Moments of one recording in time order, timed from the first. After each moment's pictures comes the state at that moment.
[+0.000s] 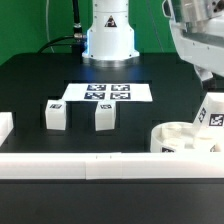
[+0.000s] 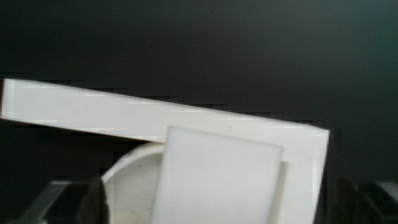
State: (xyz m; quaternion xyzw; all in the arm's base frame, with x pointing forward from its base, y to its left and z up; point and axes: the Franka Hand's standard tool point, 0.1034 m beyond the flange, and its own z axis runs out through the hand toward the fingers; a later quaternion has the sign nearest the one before) arm 0.620 0.135 0.103 -0.78 0.61 0.06 0.13
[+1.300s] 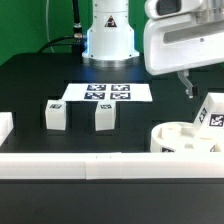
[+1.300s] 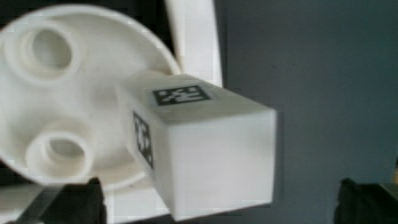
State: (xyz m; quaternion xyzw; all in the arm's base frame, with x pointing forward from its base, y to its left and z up) arm 0.624 0.134 0.104 -0.99 -0.04 -0.03 0.09
